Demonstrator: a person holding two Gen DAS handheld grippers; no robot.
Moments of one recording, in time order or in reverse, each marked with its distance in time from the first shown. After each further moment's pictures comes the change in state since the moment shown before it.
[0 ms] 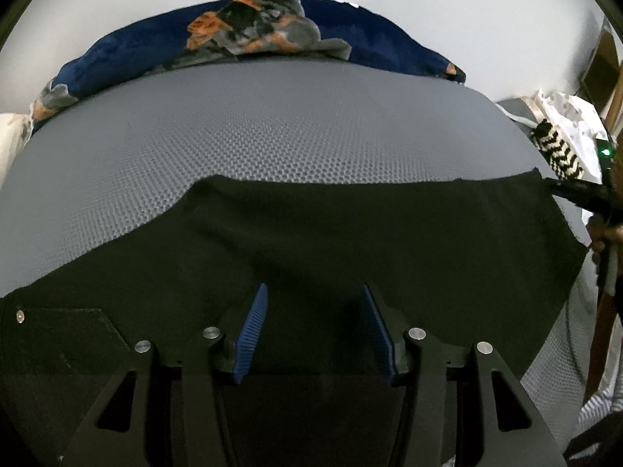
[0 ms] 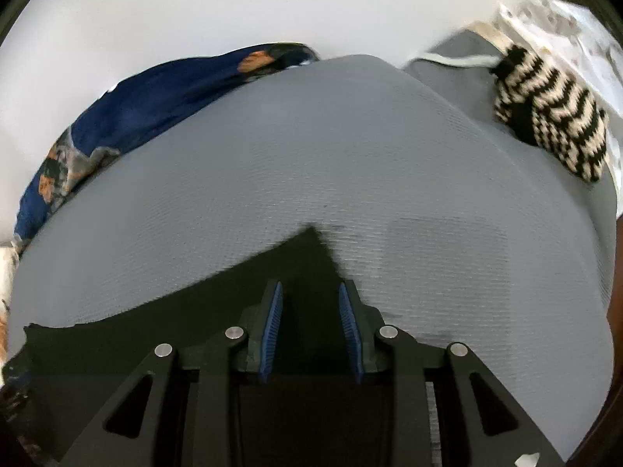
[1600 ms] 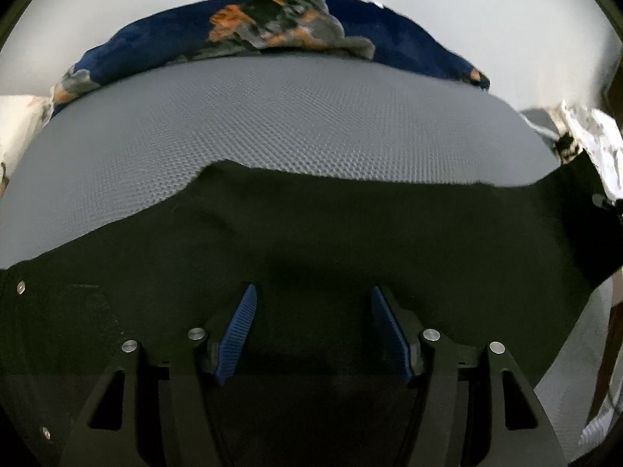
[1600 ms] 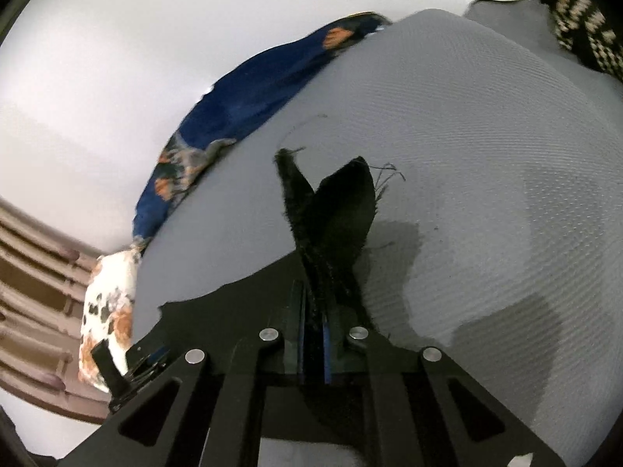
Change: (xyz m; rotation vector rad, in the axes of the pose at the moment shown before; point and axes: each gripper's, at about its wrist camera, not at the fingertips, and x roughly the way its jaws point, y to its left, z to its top) left arm 0.001 -0.003 -0.006 -0.075 -0.022 0.069; right arm -0.050 0.032 -0.022 0.109 0.140 0.474
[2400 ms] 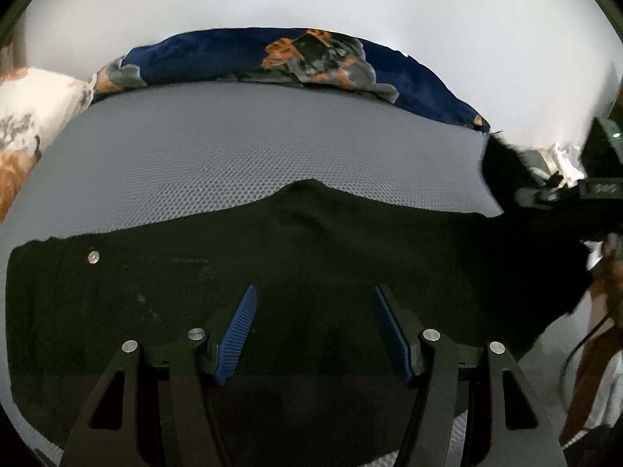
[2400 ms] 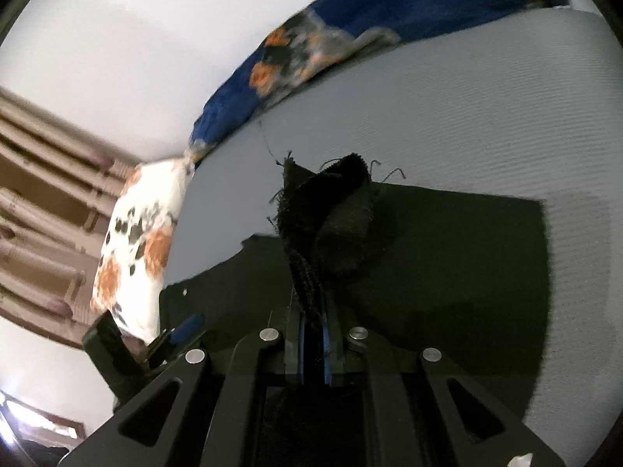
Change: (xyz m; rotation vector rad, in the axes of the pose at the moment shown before) left arm -0.059 0.063 -0.027 -0.083 -0.084 -0.047; right arm 0.136 0.198 -0.055 -0.219 0.248 0.134
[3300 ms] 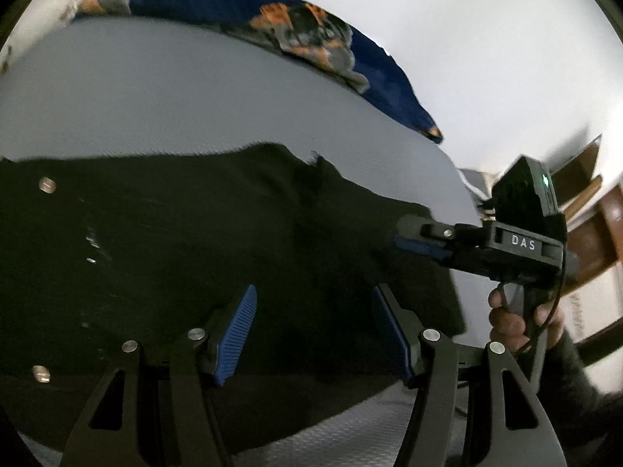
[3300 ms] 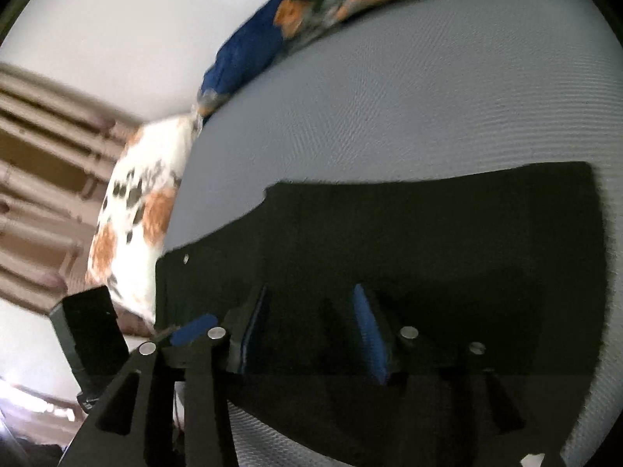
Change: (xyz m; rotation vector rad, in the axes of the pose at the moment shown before) left arm -0.003 0.024 -0.002 -0.190 0.130 -0.329; right arm 0.048 0.024 -0.033 -0.017 0.060 -0.002
